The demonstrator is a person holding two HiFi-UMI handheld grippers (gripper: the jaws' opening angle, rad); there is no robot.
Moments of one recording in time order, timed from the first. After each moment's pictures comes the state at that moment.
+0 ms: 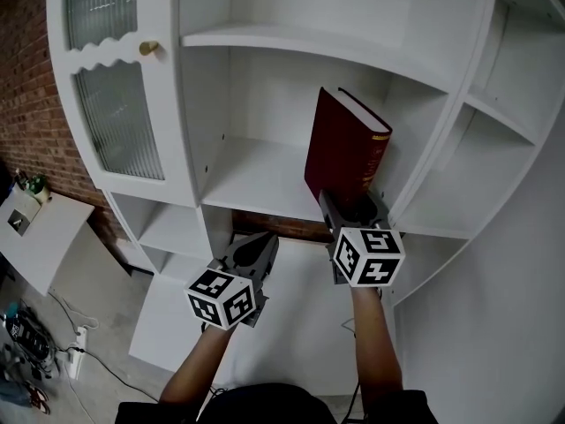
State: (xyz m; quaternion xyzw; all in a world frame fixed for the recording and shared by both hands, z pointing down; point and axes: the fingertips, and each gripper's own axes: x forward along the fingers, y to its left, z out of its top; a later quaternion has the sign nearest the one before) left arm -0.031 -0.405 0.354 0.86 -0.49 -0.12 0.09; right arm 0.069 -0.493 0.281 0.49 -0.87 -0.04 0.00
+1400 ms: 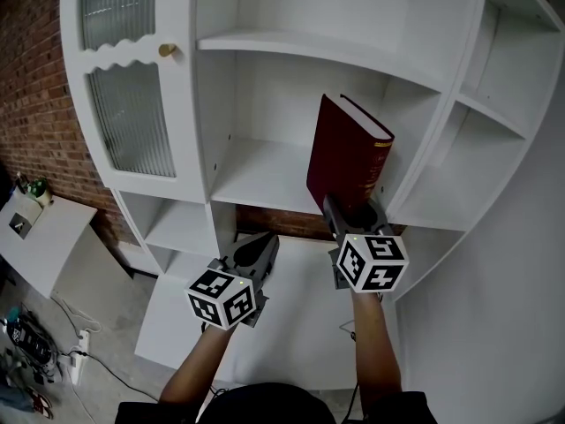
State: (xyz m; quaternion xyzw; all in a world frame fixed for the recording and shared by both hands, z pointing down) left arm -0.041 -0.377 0.346 0.87 -0.48 -0.12 0.08; right arm 0.066 -0.456 0.279 0.48 -0.87 -0.04 -0.01
